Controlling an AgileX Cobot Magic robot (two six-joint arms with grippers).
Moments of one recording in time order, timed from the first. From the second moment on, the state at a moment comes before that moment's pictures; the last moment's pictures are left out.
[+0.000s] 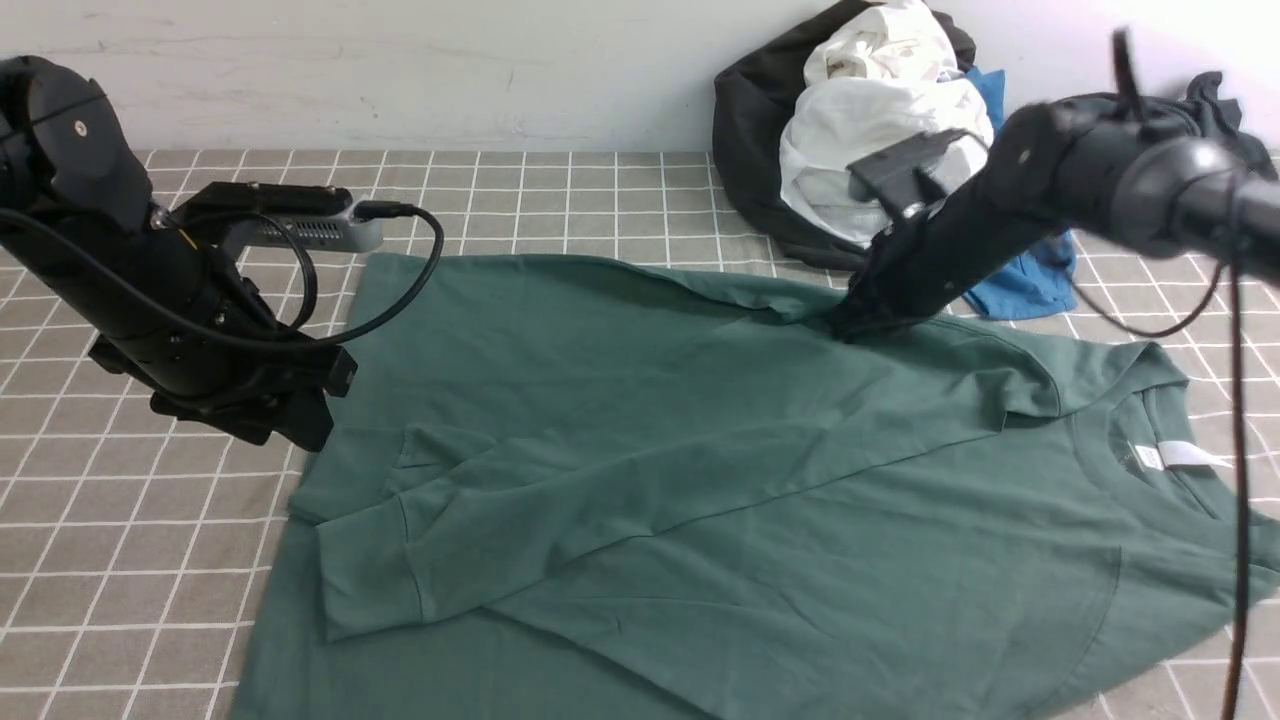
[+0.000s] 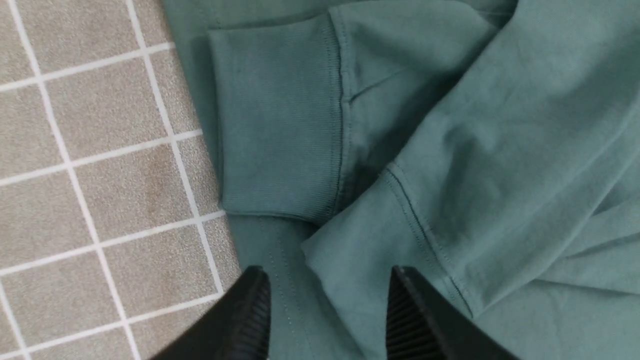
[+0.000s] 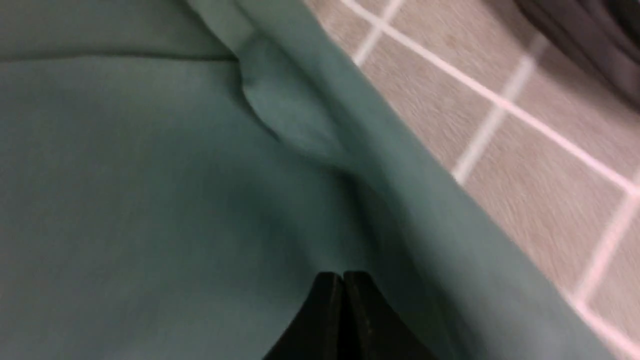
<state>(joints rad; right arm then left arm) 0.20 2.36 -1.89 0.43 0.77 -0.75 -0.05 1.69 -1.26 -0.26 0.96 0.25</state>
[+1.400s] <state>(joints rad) 0.19 1.36 -1.28 0.75 1.04 -0.89 -0.64 1.41 -0.55 0.26 0.87 0.60</state>
